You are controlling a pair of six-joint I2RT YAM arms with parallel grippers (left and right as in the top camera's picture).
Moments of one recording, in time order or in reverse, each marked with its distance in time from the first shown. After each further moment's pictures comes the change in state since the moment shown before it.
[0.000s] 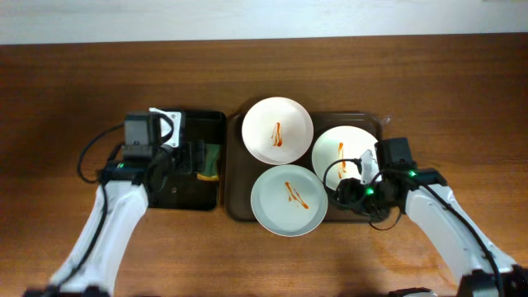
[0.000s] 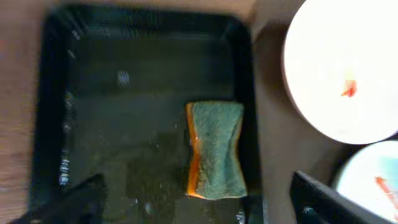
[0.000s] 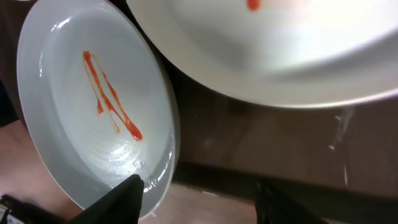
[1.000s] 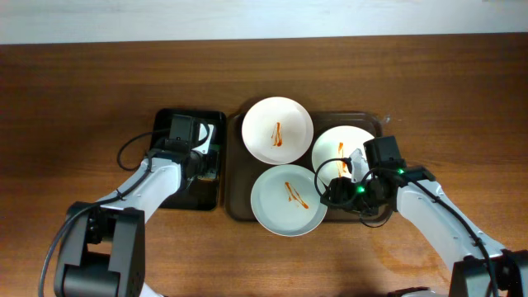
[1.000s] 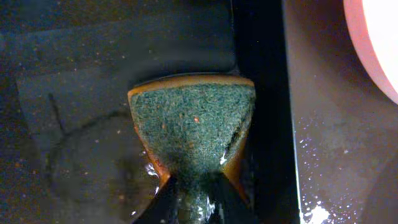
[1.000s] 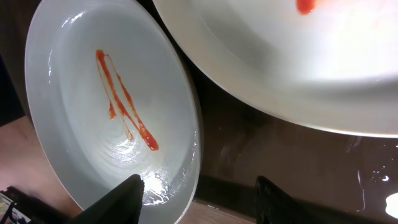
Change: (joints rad) left arm -0.131 0.307 0.000 0.140 -0.079 0.000; right arm 0.047 0.042 0.000 0.053 -0.024 0.019
